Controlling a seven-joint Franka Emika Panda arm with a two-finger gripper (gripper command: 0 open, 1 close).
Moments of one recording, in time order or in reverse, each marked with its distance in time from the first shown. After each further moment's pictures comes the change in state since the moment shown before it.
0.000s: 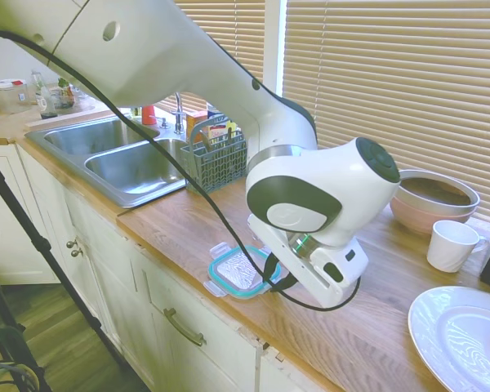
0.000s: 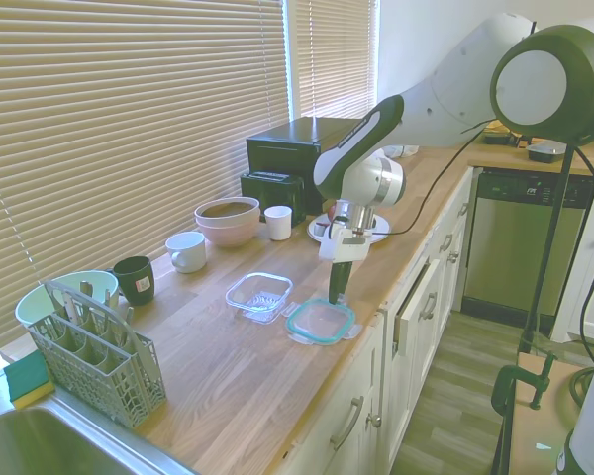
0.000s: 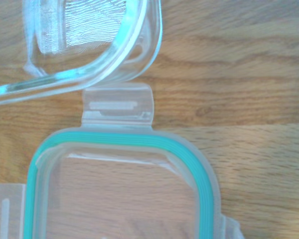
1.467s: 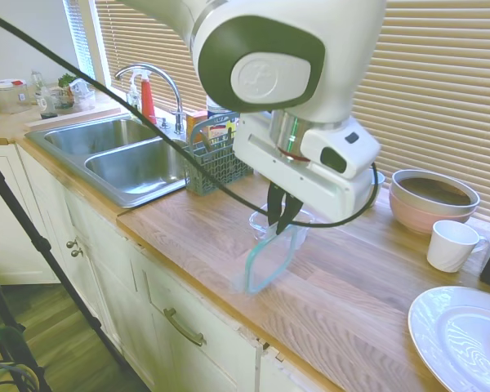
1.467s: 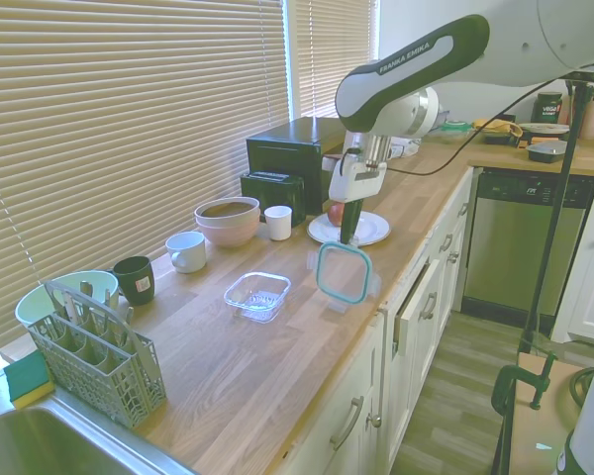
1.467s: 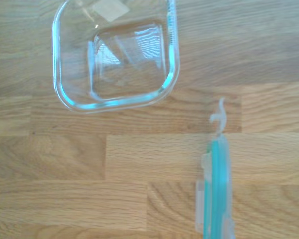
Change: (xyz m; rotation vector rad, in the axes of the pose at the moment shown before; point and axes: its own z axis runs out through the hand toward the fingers) arm -0.077 -0.040 -0.158 -0.090 0.219 -0.030
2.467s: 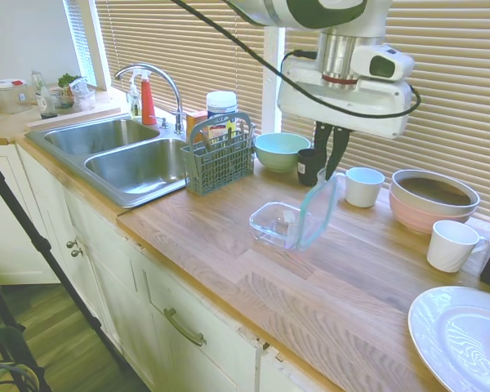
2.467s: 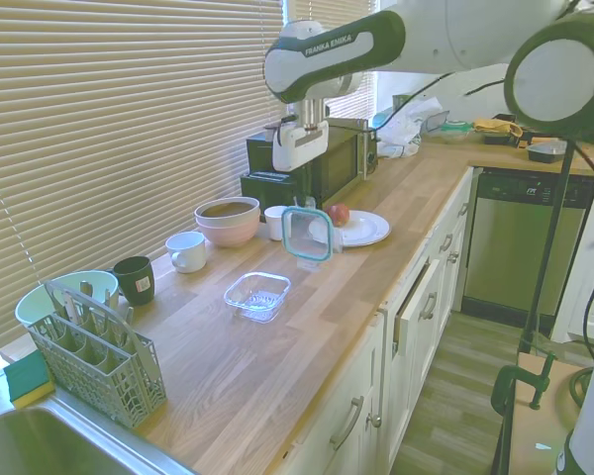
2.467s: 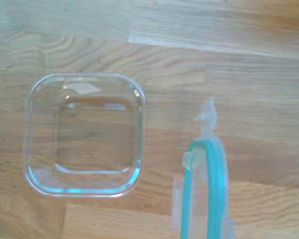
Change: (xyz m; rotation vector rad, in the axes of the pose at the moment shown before) arm 0.071 -0.120 -0.034 -0.204 0.059 -0.116
